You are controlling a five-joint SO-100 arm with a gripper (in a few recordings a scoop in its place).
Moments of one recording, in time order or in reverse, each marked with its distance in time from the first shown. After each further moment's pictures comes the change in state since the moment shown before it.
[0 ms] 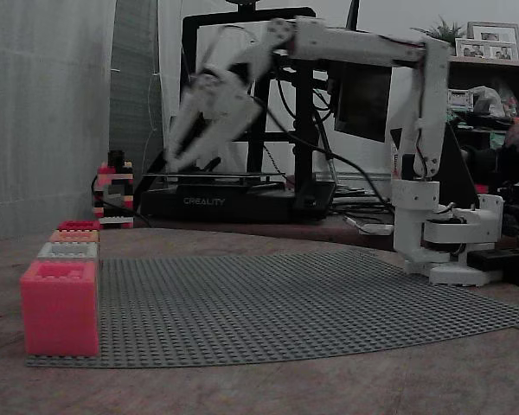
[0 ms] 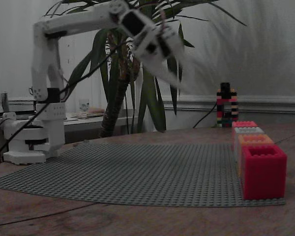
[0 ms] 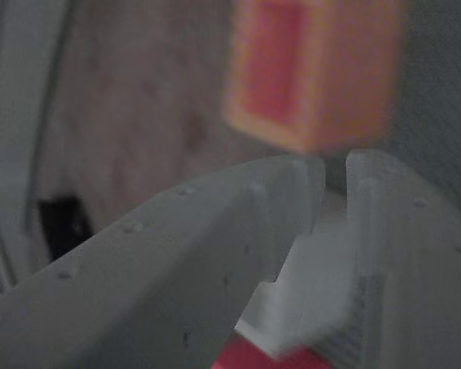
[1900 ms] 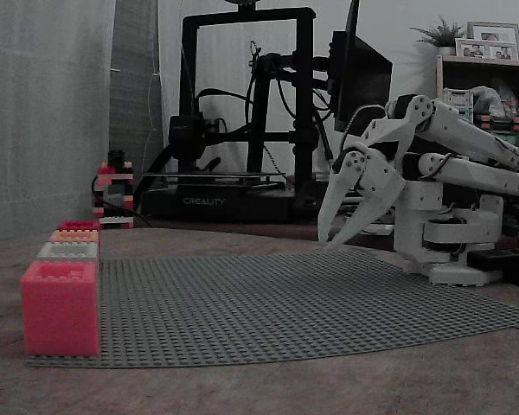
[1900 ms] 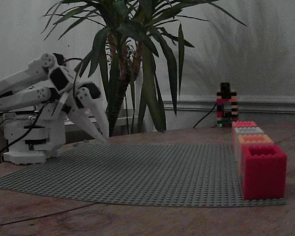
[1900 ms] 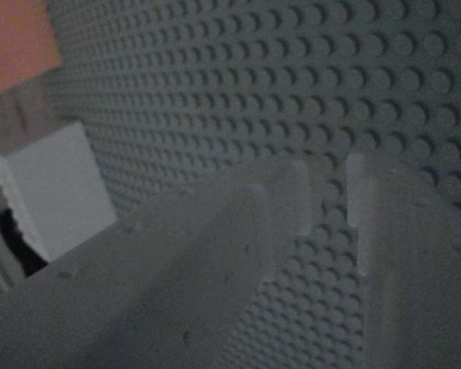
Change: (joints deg) arm -6.6 82.9 66.7 20.7 21.9
